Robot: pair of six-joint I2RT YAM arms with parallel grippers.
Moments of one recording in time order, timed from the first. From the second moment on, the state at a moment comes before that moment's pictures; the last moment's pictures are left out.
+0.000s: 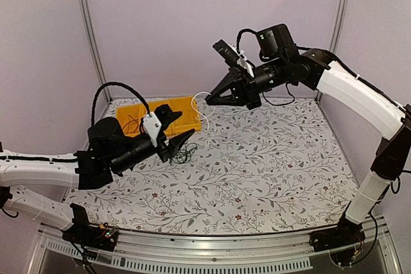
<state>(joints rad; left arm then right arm) -1.04 1.12 0.61 0.58 -0.15 0.35 0.78 1.71 1.86 -0.69 -0.97 -0.33</state>
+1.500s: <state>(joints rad) -1.06 1.25 0.72 0.59 -0.19 0.50 0.73 1.71 1.85 -0.64 -1.01 -0.26</state>
